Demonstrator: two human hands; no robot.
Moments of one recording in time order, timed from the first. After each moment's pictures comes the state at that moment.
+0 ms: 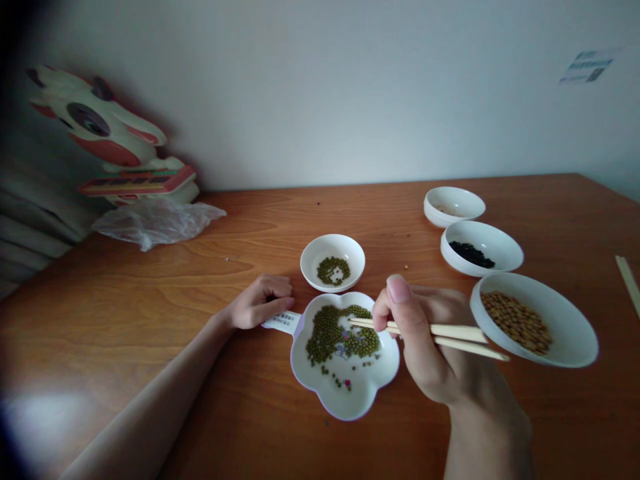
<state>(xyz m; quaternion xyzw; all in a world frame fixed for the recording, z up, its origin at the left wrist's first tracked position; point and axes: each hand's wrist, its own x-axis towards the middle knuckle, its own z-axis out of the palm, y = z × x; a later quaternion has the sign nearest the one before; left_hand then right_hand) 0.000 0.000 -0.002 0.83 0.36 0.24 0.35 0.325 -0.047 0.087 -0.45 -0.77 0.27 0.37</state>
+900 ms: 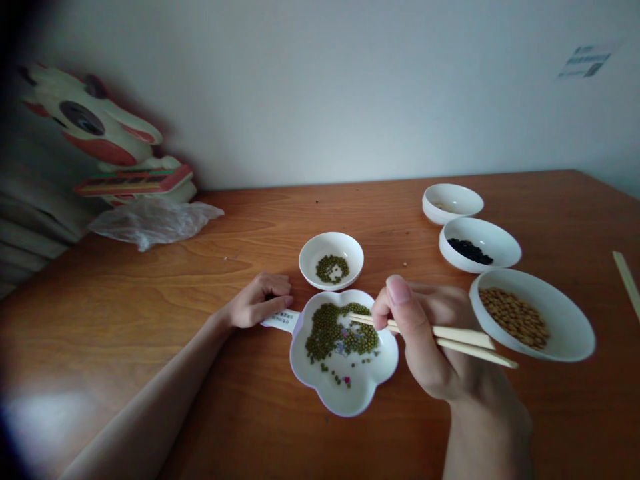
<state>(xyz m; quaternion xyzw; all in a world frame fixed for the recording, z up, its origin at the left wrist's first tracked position) 0.000 0.000 -0.002 0.83 0.36 0.24 0.35 0.328 -0.047 0.084 -0.44 -0.77 0.27 0.37</state>
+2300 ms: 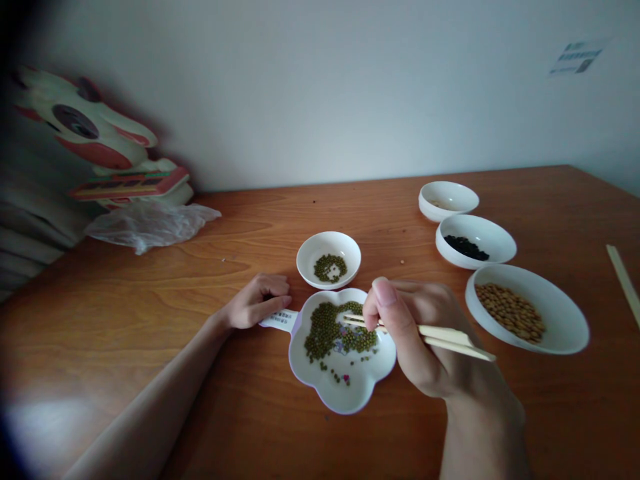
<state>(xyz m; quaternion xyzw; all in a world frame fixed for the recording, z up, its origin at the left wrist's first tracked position) -0.003 0.000 -0.006 0.83 0.36 0.24 0.35 0.329 -0.046 0.081 -0.42 -0.79 0.29 0.34</state>
